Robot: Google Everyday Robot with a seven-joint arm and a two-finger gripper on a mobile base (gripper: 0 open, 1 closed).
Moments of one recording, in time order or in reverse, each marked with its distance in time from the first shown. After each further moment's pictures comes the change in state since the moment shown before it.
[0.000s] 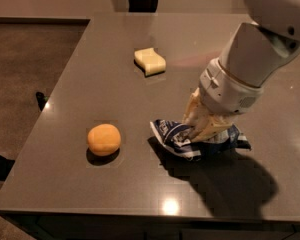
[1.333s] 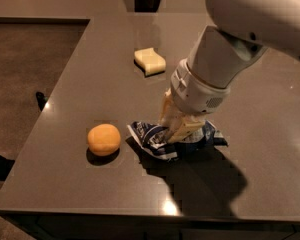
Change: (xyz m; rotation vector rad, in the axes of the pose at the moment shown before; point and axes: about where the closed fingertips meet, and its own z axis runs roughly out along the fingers) arm -0.040 -0.027 0.022 0.036 -0.005 -0.056
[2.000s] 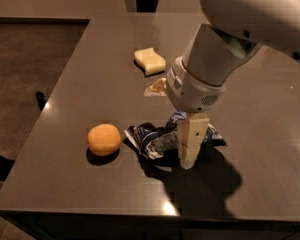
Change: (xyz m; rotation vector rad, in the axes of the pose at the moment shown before) arm -0.004 -0.006 0.000 0.004 0.000 -0.005
